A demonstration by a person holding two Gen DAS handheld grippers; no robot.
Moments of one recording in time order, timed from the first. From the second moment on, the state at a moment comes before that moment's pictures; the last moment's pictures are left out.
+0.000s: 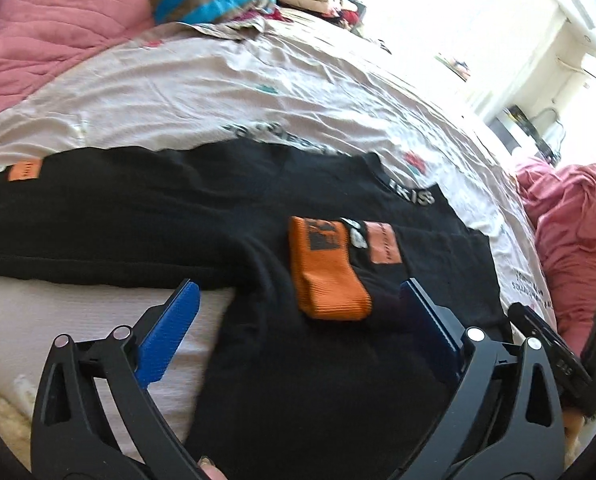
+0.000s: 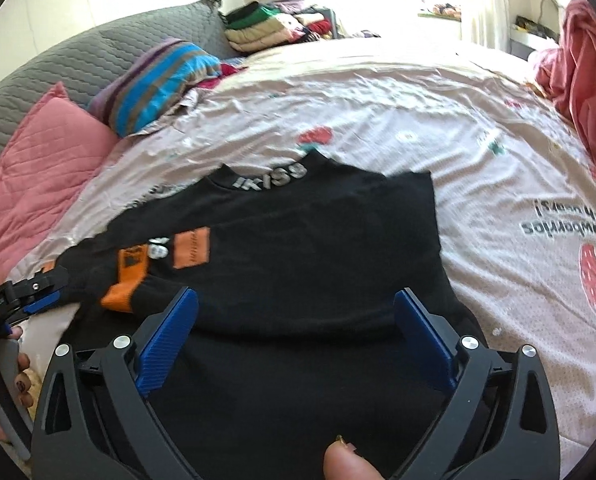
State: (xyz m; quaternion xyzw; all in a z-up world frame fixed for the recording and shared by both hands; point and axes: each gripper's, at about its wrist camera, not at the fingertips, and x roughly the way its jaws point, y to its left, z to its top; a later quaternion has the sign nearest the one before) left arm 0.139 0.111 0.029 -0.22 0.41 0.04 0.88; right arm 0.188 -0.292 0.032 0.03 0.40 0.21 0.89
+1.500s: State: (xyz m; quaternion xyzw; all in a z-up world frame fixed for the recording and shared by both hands) left arm 0.045 0.281 0.014 -0.29 0.37 0.22 0.85; right arm 0.118 -0.062 0.051 -0.10 0.36 0.40 0.84
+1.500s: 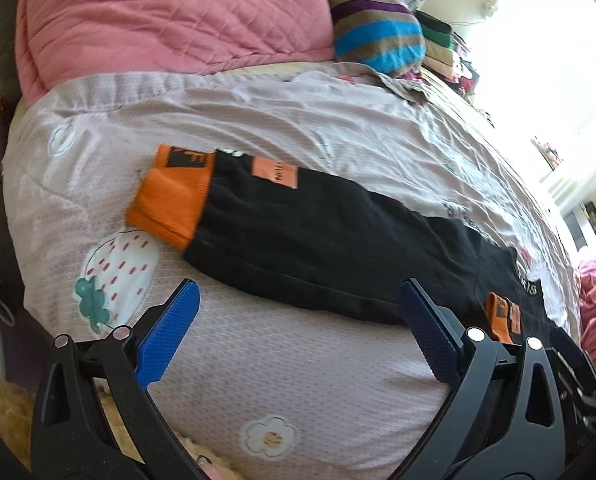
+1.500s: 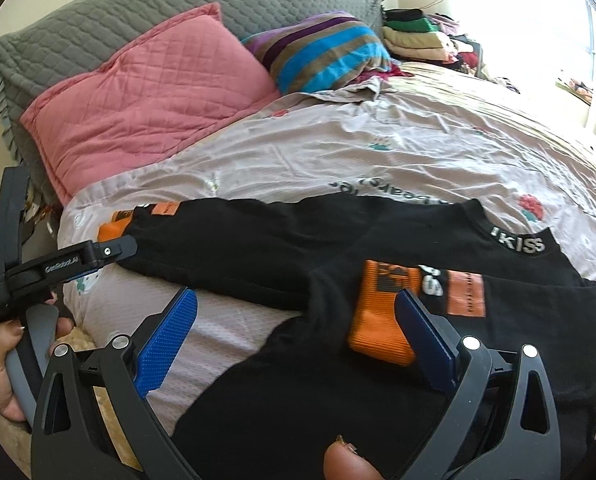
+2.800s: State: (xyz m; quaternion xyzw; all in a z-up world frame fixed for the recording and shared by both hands) left arm 0.057 0.291 0.077 -0.35 0.22 0.16 0.90; right arm 0.127 -0.118 0.039 -0.03 0.39 0.37 0.84
